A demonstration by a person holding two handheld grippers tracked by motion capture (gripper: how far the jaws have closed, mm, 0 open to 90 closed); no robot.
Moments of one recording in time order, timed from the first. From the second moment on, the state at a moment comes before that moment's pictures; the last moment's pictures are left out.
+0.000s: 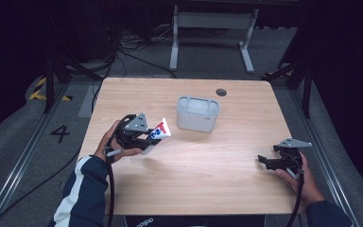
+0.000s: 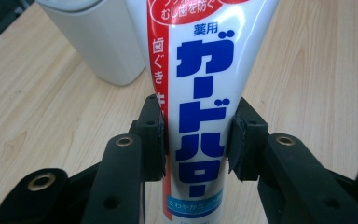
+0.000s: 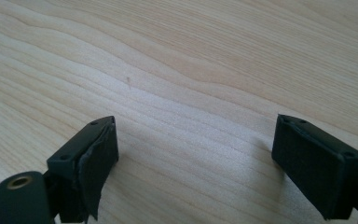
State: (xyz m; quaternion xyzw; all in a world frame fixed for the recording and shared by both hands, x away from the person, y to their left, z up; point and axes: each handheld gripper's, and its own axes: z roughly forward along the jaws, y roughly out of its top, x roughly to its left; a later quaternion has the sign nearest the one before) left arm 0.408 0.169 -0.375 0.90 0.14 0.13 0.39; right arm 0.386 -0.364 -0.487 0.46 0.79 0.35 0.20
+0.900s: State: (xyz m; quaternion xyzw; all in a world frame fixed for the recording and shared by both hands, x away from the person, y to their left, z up) left arm 0.420 0.126 -0.356 0.85 0.17 0.16 0.48; right arm 0.386 -0.364 -0.487 0.46 0.79 0.35 0.20
